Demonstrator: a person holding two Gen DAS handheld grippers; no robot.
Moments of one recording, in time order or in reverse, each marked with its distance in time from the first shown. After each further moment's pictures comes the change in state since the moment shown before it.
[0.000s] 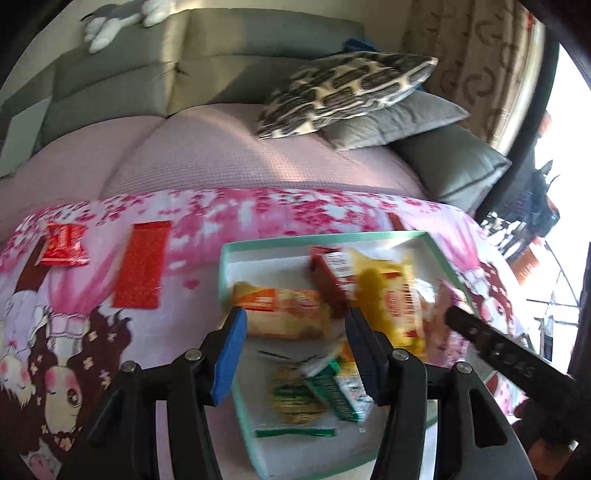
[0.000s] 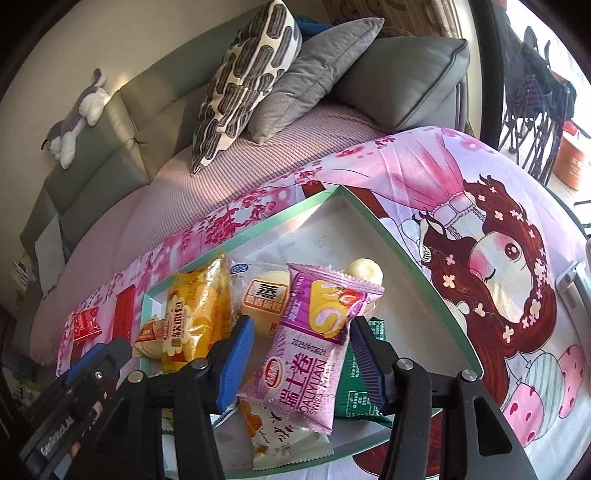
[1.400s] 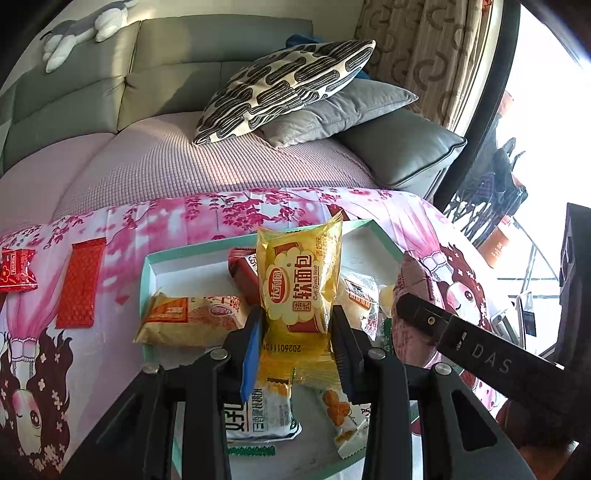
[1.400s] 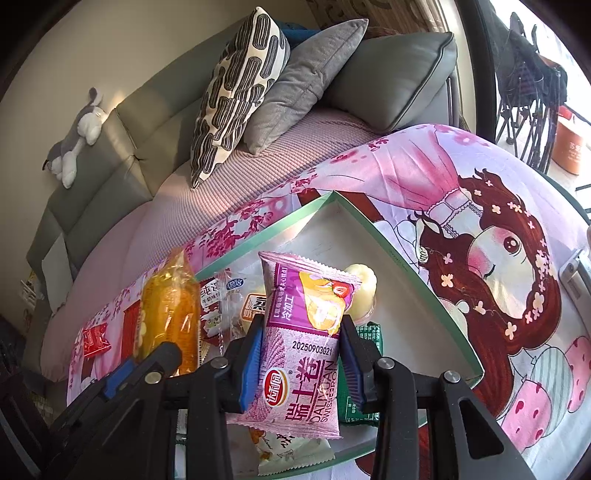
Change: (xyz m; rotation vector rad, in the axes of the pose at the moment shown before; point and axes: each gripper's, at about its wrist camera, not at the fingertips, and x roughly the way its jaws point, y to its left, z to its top) left arm 0.014 -0.056 -0.004 0.119 -0.019 -0.153; right arm 0.000 -0.012 -0.001 0.066 -0.023 0.033
